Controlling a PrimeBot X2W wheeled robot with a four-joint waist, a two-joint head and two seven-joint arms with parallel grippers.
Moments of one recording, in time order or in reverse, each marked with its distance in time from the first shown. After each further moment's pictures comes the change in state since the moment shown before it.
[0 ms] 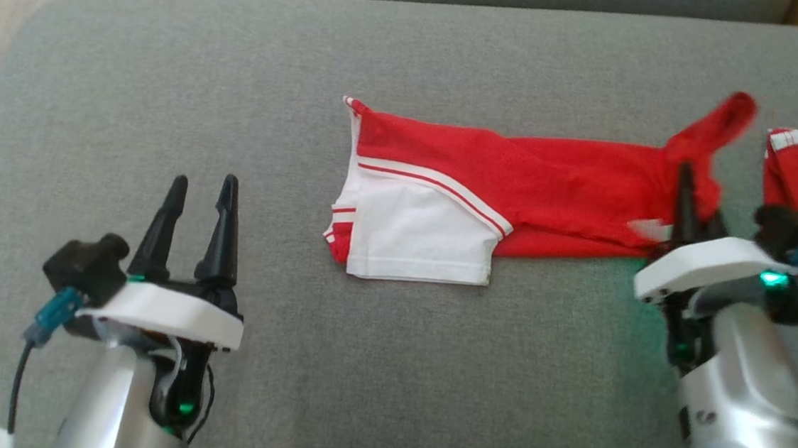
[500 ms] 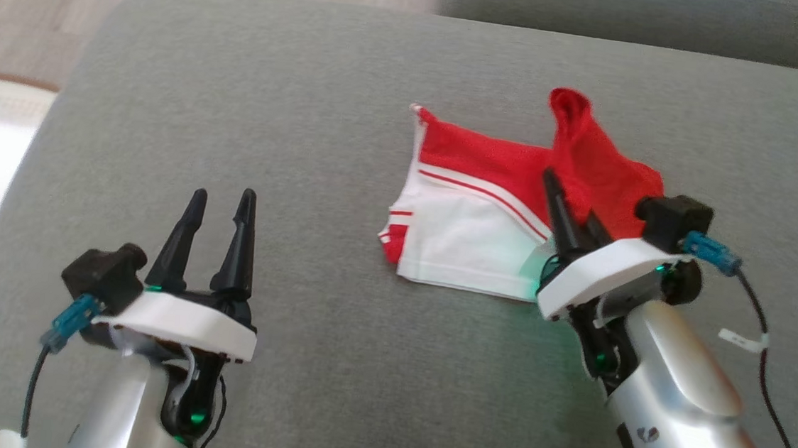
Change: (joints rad) left arm 0.017 -0.001 -0.043 0.010 -0.025 0.000 0.000; right arm 0.024 0.000 0.406 -0.113 0.261 0.000 0.081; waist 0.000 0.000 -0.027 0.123
